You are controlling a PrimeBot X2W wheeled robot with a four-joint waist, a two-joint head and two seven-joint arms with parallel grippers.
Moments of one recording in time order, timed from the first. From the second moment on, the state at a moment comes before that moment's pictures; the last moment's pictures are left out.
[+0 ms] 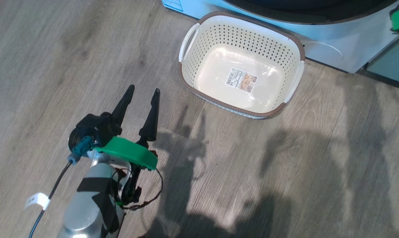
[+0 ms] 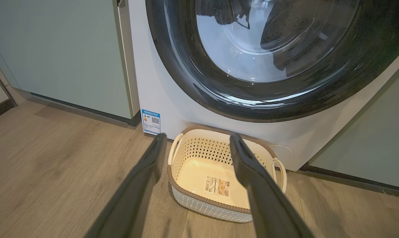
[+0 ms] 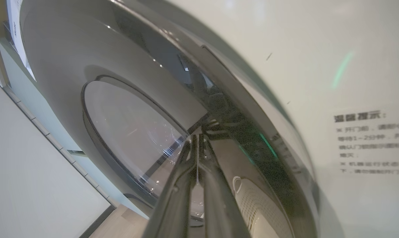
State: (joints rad) left arm -0.33 0.06 -0.11 0.22 -0.27 -0.13 -0.26; right arm -1.13 -0.13 0.15 0.89 0.56 0.13 -0.26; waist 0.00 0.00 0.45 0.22
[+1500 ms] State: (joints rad) left arm -0.16 0.17 -0.03 0.34 -0.29 -0.13 -0.26; right arm -0.58 -0.08 0.34 0.61 0.55 0.13 -0.26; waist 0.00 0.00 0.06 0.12
